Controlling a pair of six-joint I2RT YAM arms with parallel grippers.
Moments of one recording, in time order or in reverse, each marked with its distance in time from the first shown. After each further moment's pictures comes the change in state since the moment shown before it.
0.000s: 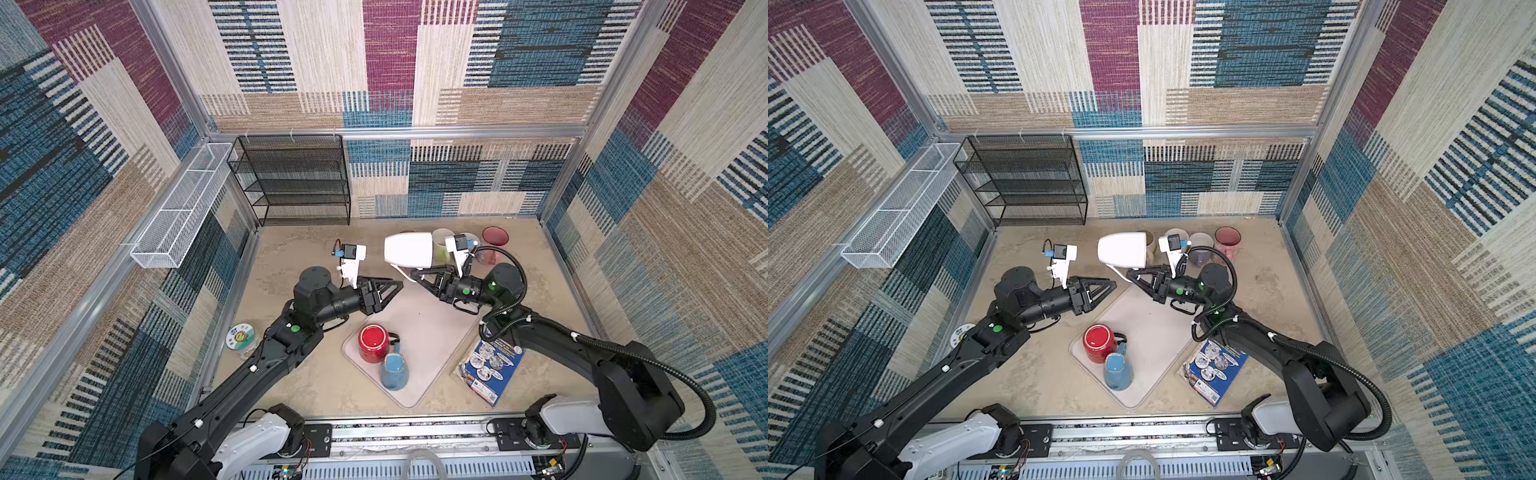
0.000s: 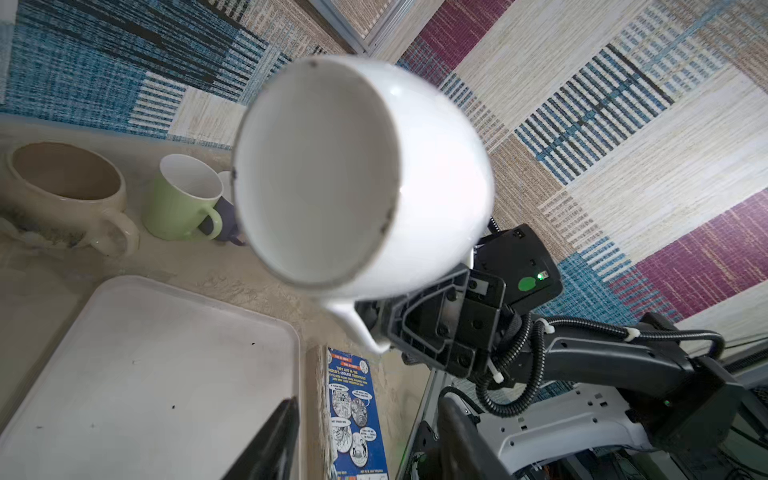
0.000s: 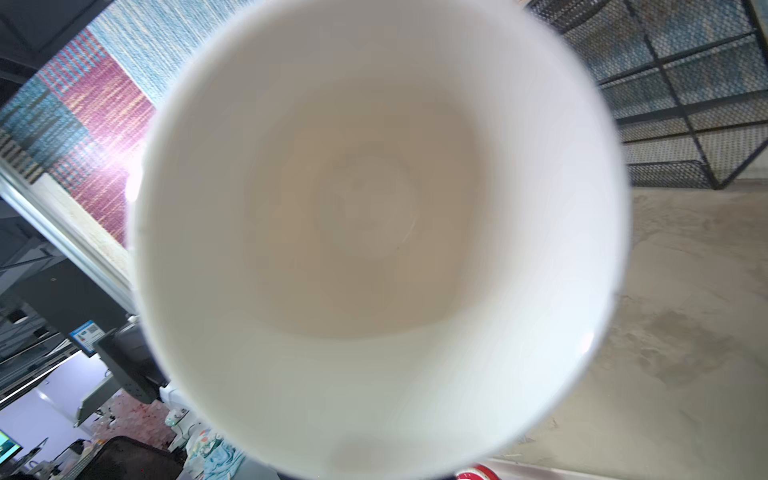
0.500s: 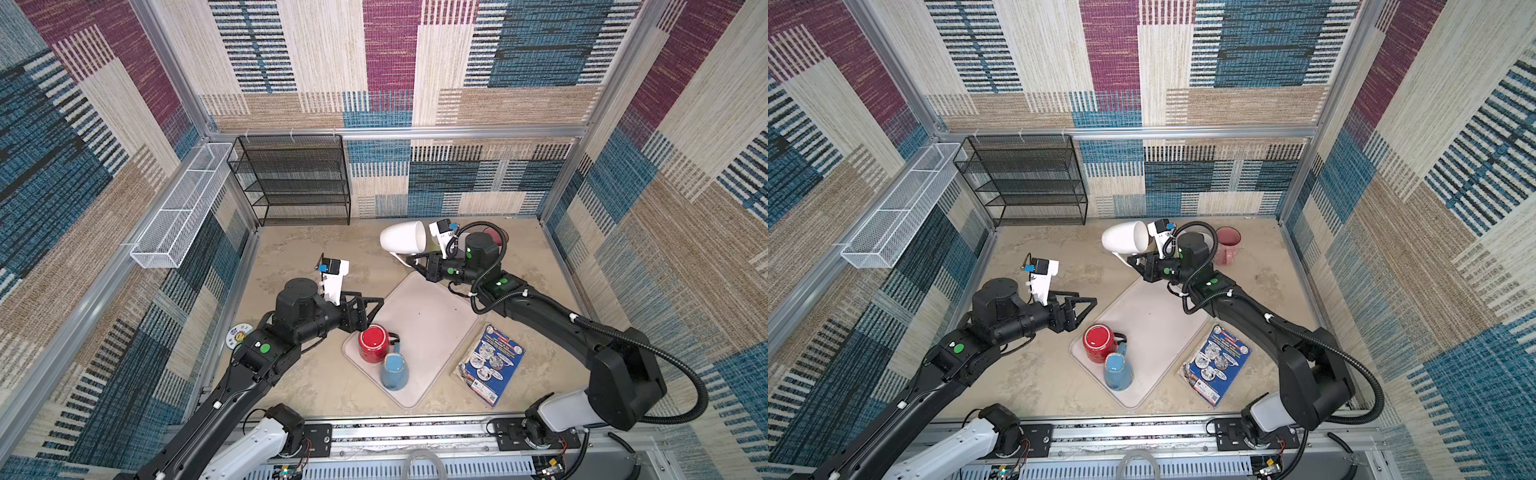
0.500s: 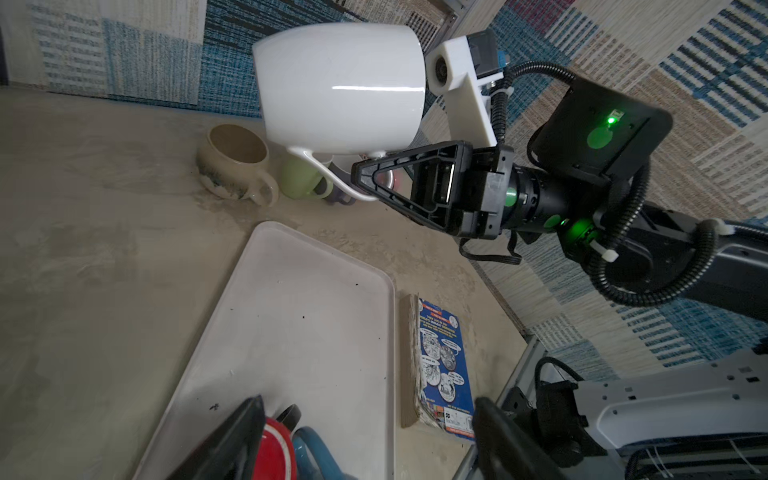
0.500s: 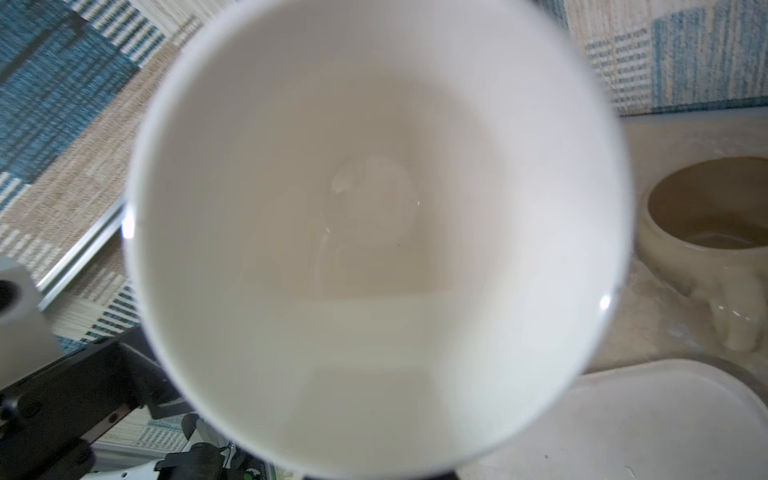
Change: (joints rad) left arm 0.001 -0.182 0.079 -0.520 -0.259 0.208; right arm 0.001 0.142 0.351 -0.691 0.243 -0.268
